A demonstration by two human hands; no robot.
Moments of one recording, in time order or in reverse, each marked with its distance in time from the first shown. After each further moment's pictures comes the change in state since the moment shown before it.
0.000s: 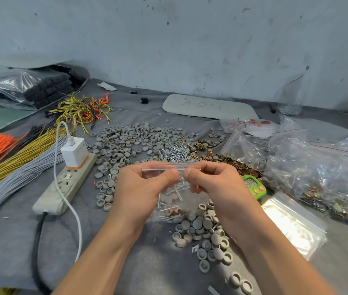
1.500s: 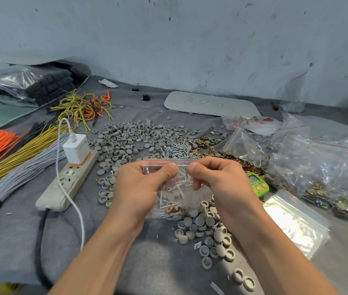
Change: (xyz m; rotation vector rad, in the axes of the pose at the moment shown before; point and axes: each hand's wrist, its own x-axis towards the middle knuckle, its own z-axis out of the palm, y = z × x) left_hand 0.001 -0.003 -0.003 -0.063 0.048 -0.069; right_hand 0.006 0.007 0.004 0.022 0.079 -0.009
